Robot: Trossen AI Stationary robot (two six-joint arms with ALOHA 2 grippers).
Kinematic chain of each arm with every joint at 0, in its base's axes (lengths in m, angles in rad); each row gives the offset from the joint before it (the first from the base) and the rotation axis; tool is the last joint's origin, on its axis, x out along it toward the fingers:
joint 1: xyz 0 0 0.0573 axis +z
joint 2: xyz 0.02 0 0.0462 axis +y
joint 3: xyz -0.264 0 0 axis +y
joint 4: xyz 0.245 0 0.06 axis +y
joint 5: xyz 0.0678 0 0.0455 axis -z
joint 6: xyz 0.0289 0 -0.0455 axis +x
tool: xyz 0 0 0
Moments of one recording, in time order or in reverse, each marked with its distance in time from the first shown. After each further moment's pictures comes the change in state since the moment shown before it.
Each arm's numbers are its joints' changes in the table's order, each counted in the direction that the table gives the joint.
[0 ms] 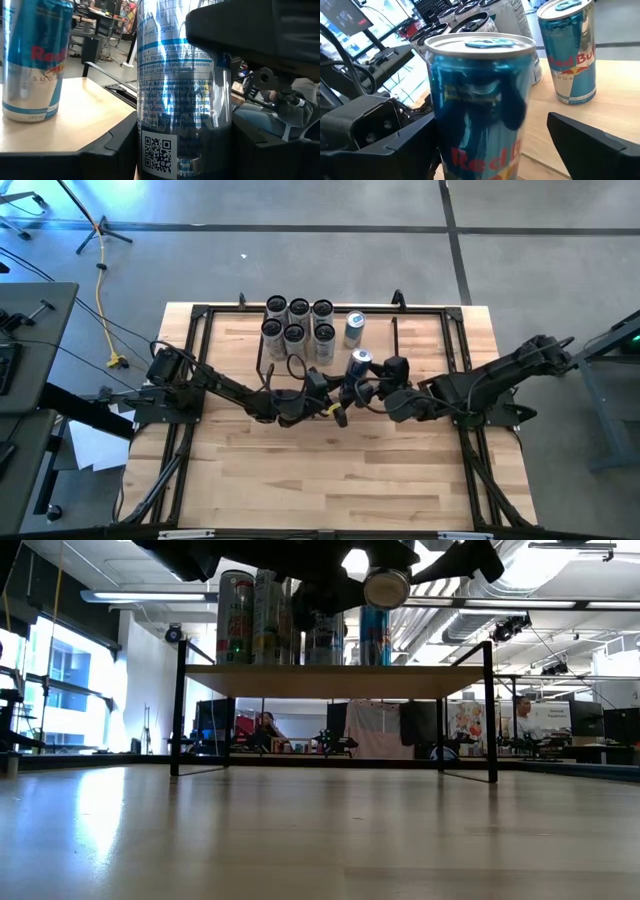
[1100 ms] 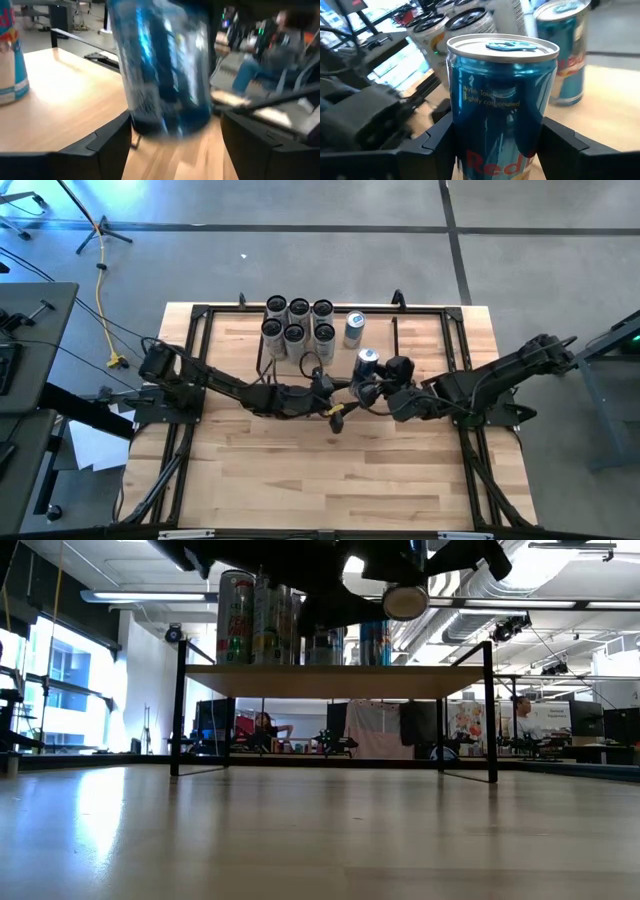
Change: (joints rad) left arm 0.027 -0.054 0.000 0.273 0.222 -0.003; right arm -0.001 -0.026 0.004 0.065 -0.004 -0.067
